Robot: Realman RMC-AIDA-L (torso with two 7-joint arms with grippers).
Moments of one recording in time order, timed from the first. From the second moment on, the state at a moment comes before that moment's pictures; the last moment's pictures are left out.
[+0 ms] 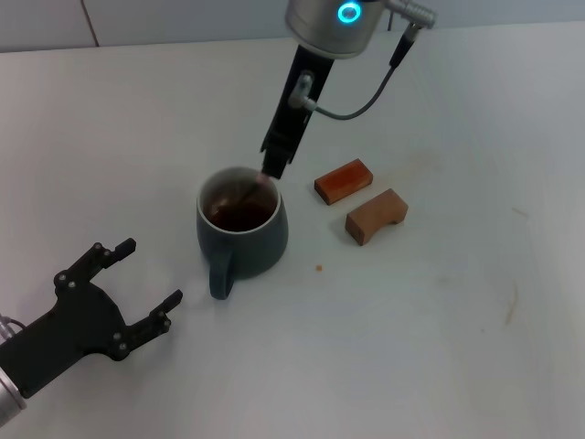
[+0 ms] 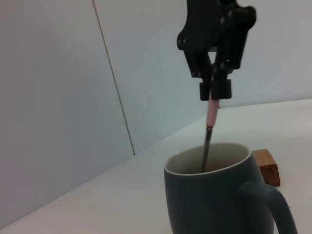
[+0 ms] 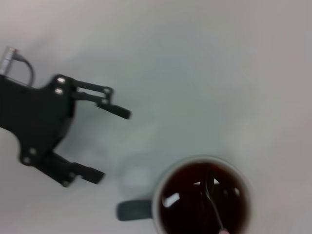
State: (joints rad) left arm -0.30 -2.07 0.20 0.12 2.08 1.49 -0.22; right arm 1.40 2.08 -1.28 -0.68 -2.58 -1.59 2.50
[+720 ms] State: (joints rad) left arm -0.30 -2.07 0.21 0.11 2.08 1.49 -0.22; right arm 1.42 2.09 -1.29 -0.68 -2.56 -1.61 2.50
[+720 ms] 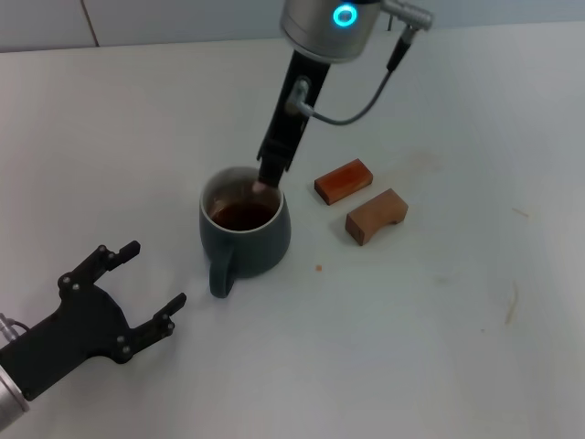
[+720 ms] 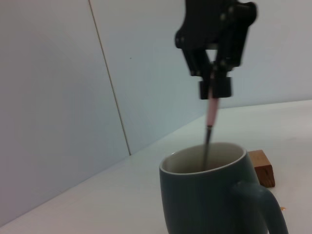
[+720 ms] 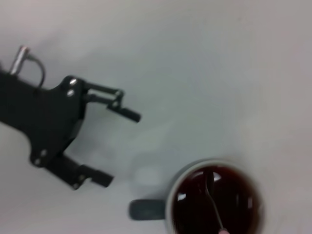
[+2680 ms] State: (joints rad) left arm -0.29 -2.06 0.20 0.12 2.08 1.52 -0.23; right arm 0.15 2.08 -1.56 -0.66 -0.96 -1.33 0.76
